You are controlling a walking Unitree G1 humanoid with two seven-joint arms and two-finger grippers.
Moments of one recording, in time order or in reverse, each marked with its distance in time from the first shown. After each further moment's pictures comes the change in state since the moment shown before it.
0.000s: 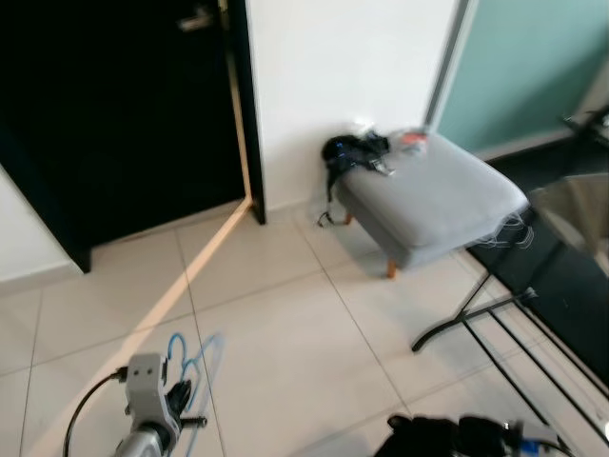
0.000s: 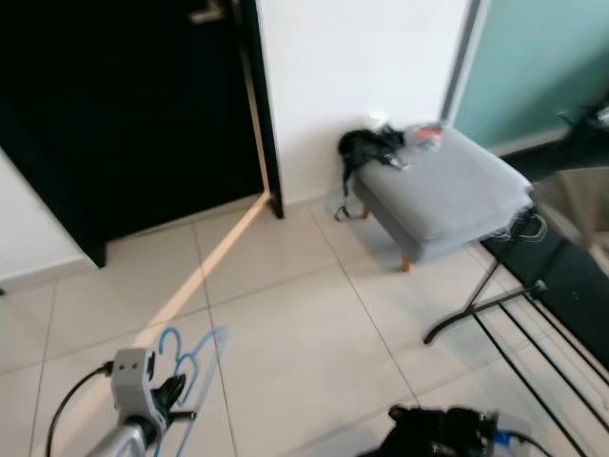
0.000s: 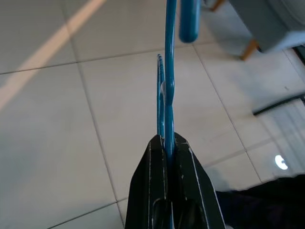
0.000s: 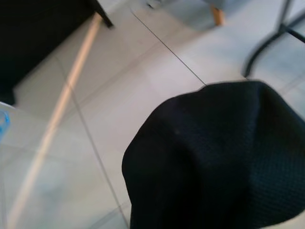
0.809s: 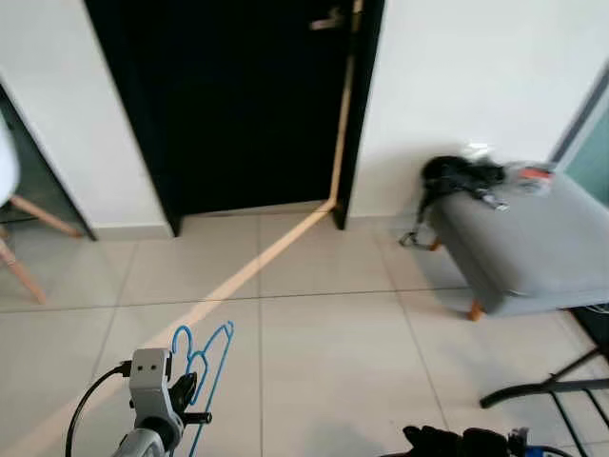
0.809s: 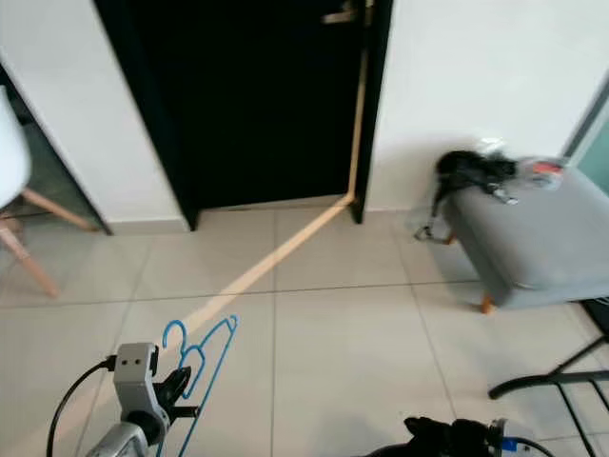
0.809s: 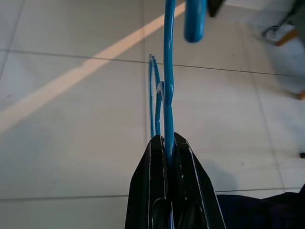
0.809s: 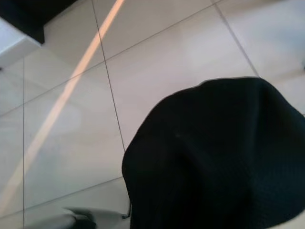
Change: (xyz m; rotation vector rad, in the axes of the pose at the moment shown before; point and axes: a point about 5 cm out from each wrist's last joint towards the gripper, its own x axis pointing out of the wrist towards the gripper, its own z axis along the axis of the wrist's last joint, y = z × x) left arm -0.007 -0.007 0.001 0.008 -0.008 -0.011; right arm -0.013 -0.049 -0.022 0.011 0.130 -0.073
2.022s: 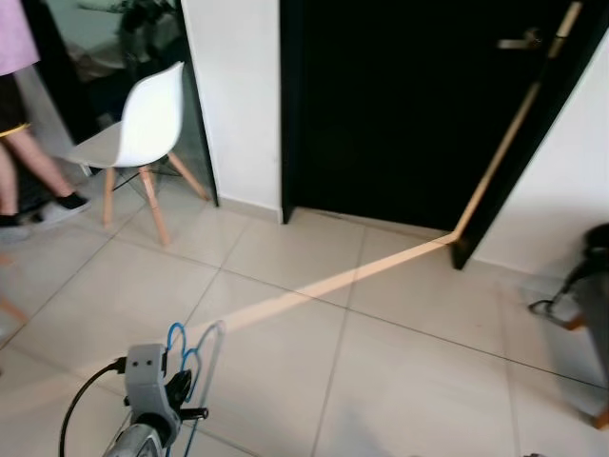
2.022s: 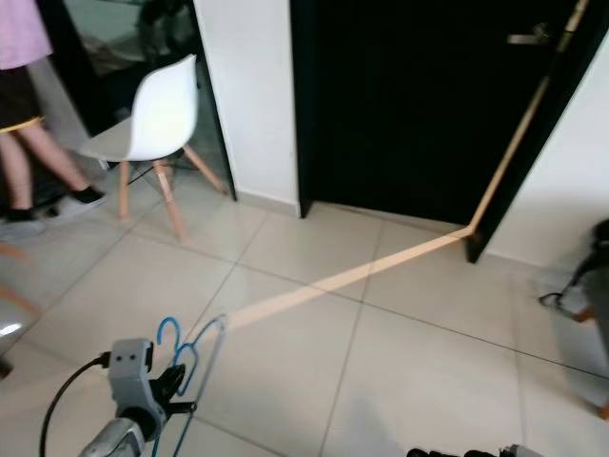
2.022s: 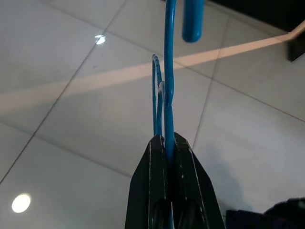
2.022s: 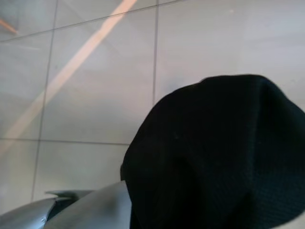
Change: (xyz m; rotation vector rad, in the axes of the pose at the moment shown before) left arm -0.002 0.001 0.004 -0.008 0.024 0.008; right arm -0.002 -0.022 -0.019 0.044 0.062 -0.053
